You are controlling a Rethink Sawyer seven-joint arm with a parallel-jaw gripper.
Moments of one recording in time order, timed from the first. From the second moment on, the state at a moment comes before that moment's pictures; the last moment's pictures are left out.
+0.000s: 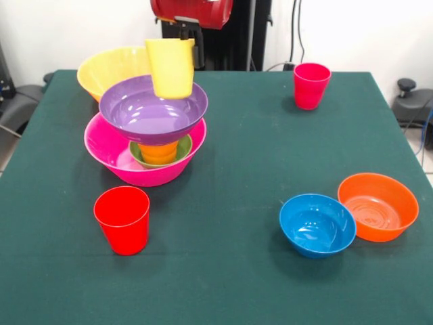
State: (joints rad) arm -0.61 -0.88 0.36 1.81 -0.29 0.73 2.04
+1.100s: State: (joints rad) arm -0.67 -0.79 0.36 1.88 -0.38 0.59 2.04
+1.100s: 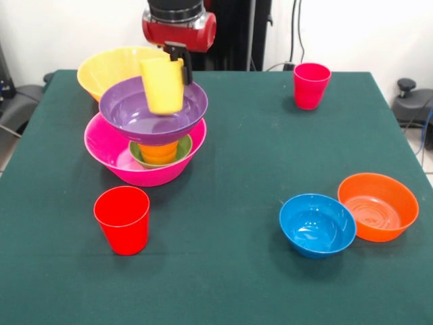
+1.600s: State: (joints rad) arm -0.68 -0.74 0.36 1.90 -0.41 0.54 2.04
